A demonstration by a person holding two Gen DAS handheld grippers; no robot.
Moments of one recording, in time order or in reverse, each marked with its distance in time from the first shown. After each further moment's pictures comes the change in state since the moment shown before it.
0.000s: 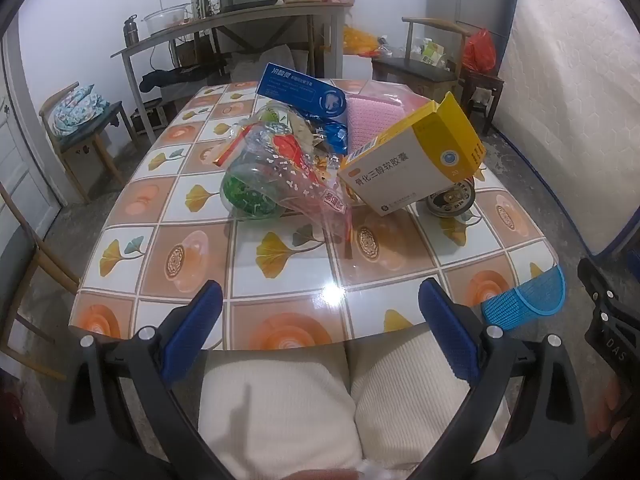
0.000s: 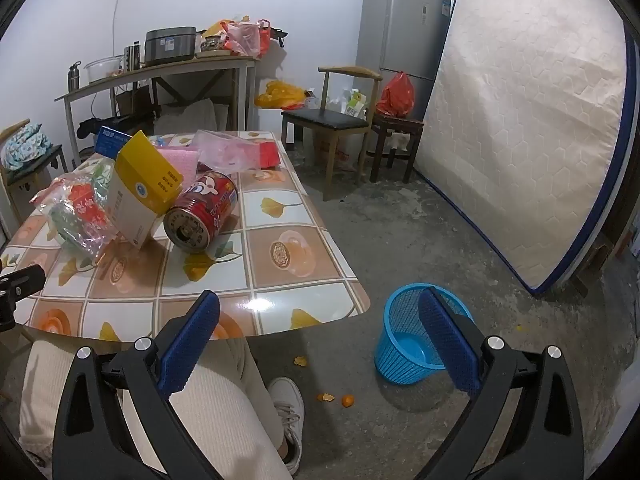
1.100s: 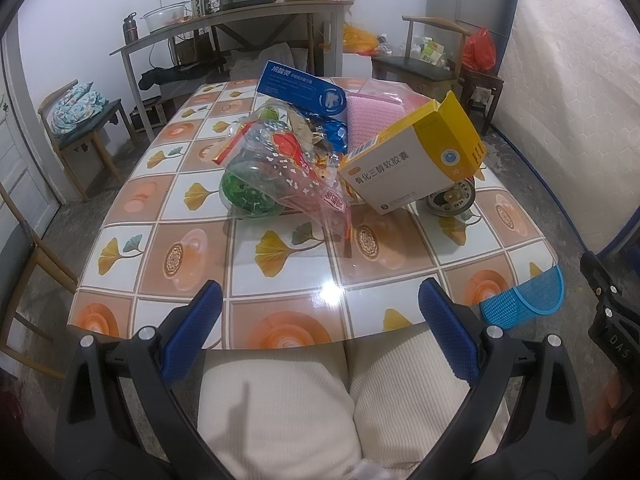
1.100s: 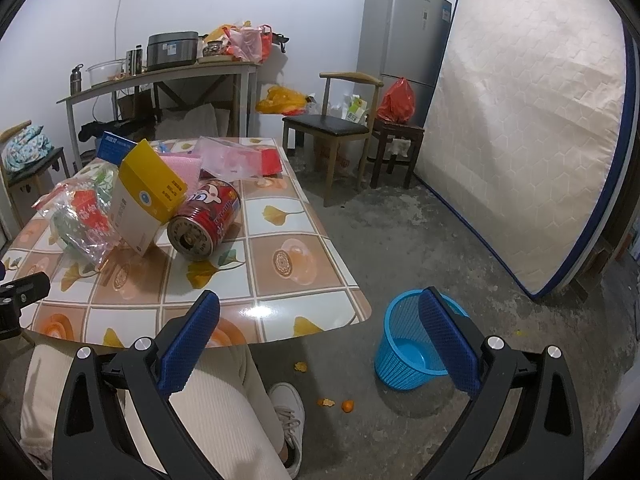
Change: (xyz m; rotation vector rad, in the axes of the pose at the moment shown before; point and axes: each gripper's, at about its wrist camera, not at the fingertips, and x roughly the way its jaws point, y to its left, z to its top) left arm 0.001 0.000 0.000 -0.001 0.004 -0.006; right arm -0.005 -0.002 0.006 0.000 -0.020 0.002
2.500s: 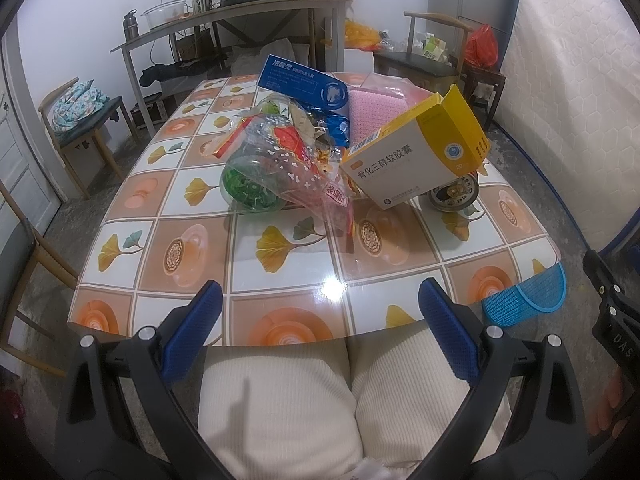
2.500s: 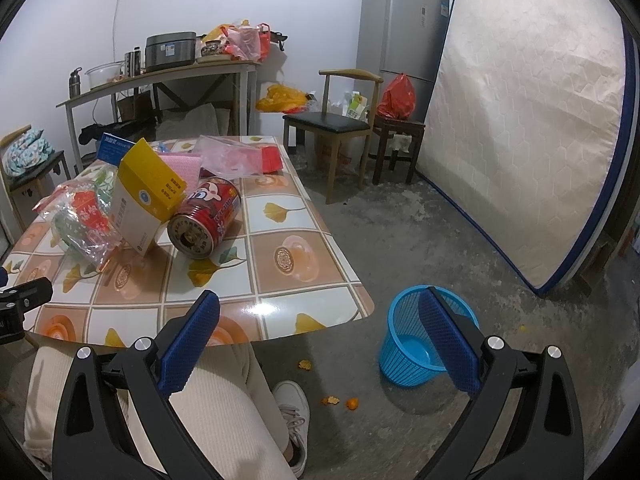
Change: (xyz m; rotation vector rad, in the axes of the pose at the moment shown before) left arm 0.002 0.002 -0.001 0.000 0.008 0.001; right arm 0.001 0.005 -0.002 0.008 0.002 0.001
